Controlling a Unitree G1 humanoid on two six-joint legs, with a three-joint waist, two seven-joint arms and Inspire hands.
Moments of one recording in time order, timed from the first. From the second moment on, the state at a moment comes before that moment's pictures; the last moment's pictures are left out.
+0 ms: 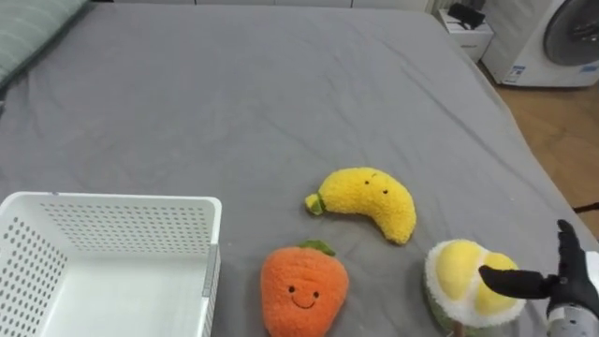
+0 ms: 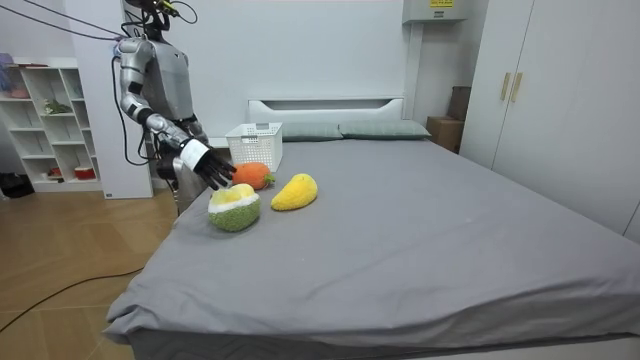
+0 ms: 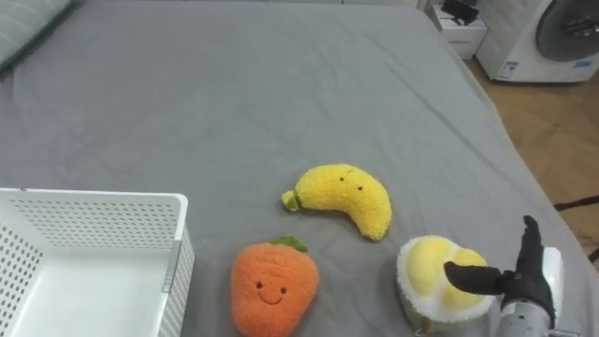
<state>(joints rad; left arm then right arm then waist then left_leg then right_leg) 0.30 0.19 0.23 1.03 -0.08 0.08 0.12 0.15 -0.30 -0.21 0.42 -0.14 0.06 -0.23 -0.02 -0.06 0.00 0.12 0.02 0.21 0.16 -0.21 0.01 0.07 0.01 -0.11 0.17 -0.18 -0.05</state>
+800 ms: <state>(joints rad) 0.31 0.19 0.23 1.02 -0.03 0.08 0.12 0.13 -0.29 -0.20 0.84 -0.16 0.04 -0.15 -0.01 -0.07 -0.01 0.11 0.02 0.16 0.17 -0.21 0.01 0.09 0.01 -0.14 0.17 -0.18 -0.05</state>
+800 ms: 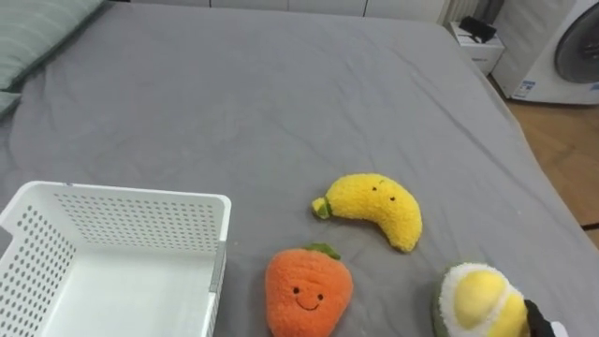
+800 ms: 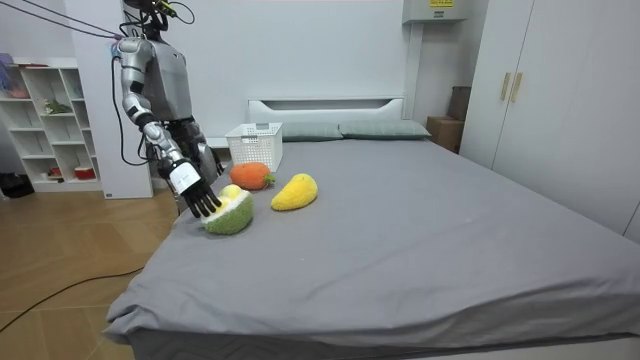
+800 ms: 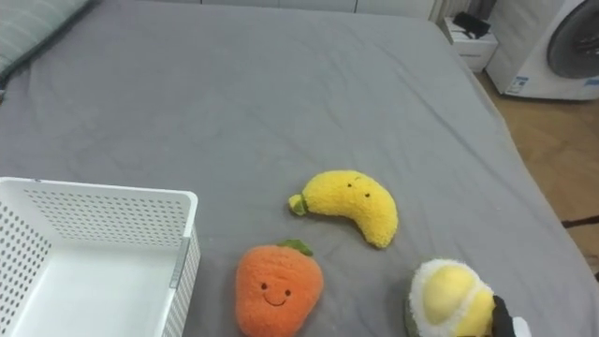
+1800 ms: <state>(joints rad) 0.29 0.20 0.23 1.08 -0.03 0.08 0.10 0.01 -0.31 -0.26 0.97 -0.16 0.03 -0.30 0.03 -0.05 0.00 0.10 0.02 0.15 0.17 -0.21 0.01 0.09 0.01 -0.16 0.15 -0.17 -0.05</state>
